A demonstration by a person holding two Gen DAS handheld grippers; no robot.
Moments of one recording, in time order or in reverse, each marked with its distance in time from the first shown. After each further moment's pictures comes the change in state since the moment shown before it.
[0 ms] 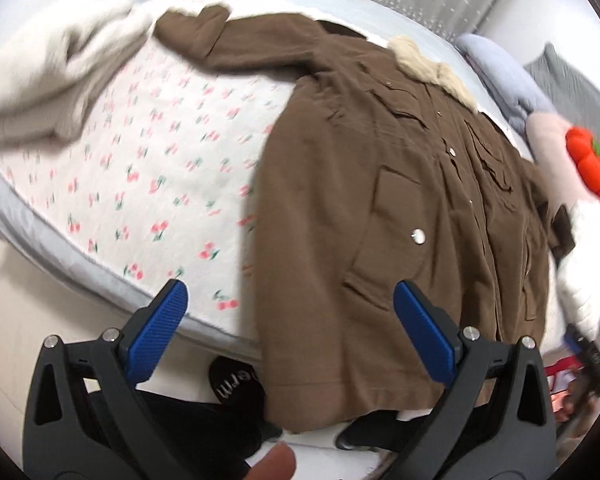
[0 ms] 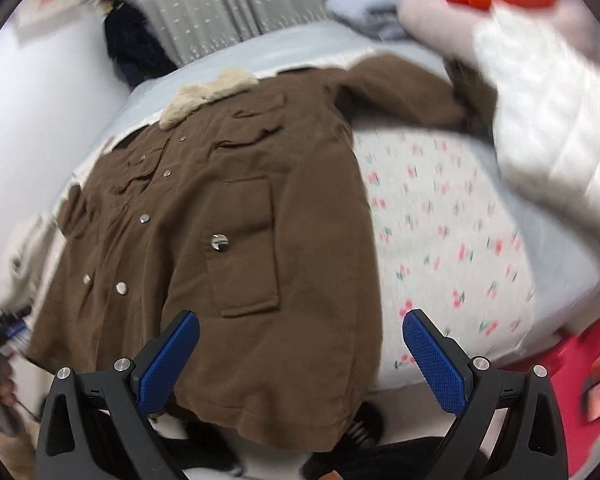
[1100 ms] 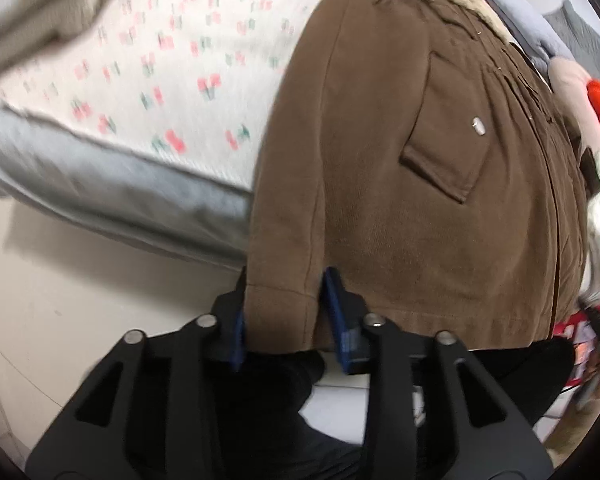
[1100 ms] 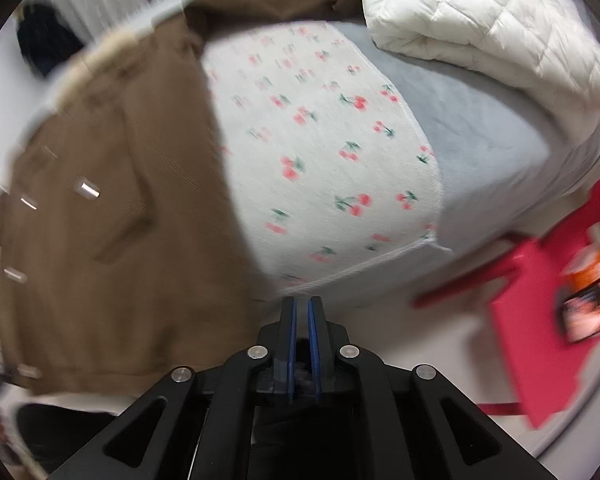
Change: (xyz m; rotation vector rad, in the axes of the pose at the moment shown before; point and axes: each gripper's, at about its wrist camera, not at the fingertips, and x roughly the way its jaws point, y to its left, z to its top) left arm 0.051 0.005 -0.034 0.095 0.208 0.073; right arm 0.007 -0.080 -0.045 0.164 0.156 -0.184
